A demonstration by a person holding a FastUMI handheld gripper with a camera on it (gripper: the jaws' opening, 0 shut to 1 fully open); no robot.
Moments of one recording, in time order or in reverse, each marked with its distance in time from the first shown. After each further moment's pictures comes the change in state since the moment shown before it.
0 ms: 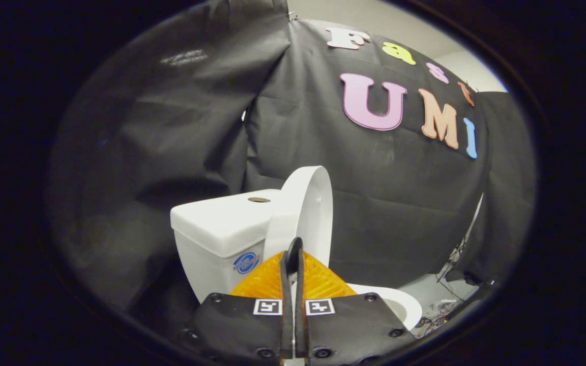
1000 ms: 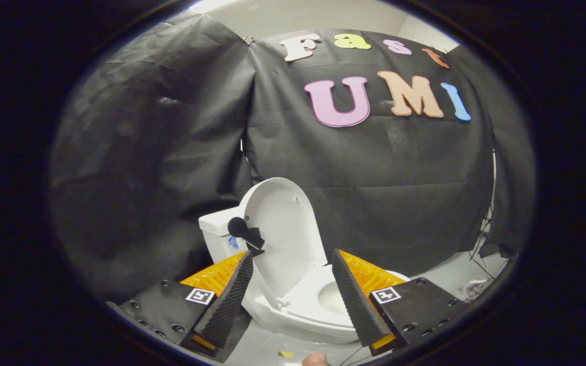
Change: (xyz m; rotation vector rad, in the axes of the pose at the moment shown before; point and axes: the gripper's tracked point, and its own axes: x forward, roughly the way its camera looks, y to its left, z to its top) arm -0.133 -0.159 -0.018 0.246 -0.040 0.220
